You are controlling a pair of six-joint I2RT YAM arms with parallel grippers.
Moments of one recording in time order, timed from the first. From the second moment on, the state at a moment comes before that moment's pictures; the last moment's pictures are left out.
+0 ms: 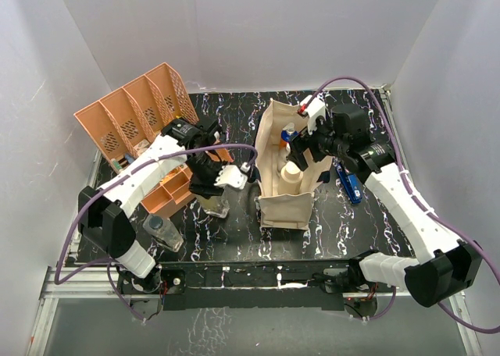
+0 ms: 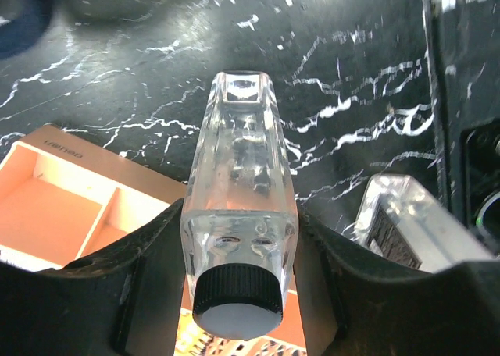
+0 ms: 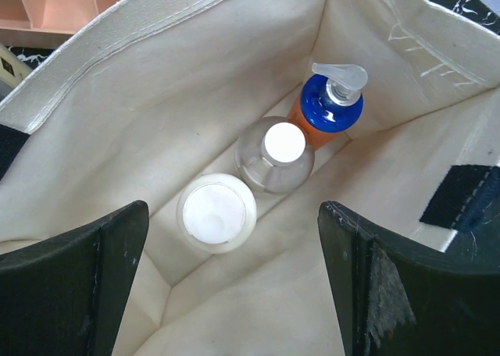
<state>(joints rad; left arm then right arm) -0.59 1.58 1.46 -1.37 0.38 1.37 0.38 1.20 1.21 -0.58 -0.31 -0.26</state>
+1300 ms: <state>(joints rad) -0.59 1.61 2.32 -1.26 0.55 0.38 0.38 1.15 1.46 -1.10 -0.54 -0.57</state>
